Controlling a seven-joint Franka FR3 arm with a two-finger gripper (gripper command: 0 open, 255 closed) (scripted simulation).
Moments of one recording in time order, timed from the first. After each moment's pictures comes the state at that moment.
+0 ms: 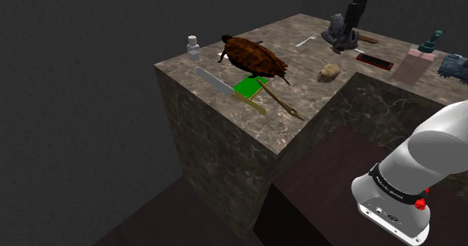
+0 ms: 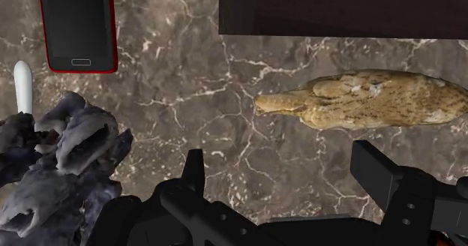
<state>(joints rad) -0.14 -0.27 -0.28 -2.03 -0.20 1.69 -0.58</state>
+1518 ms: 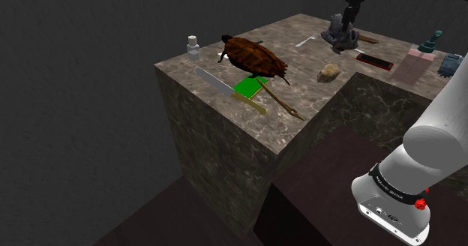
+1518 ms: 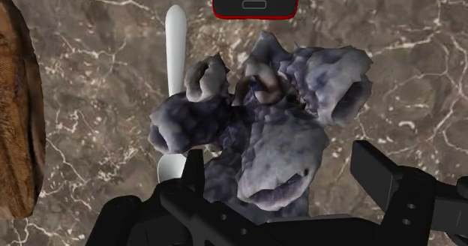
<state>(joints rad) -0.26 0.22 -0.42 -1.60 -0.09 1.81 -0.86</state>
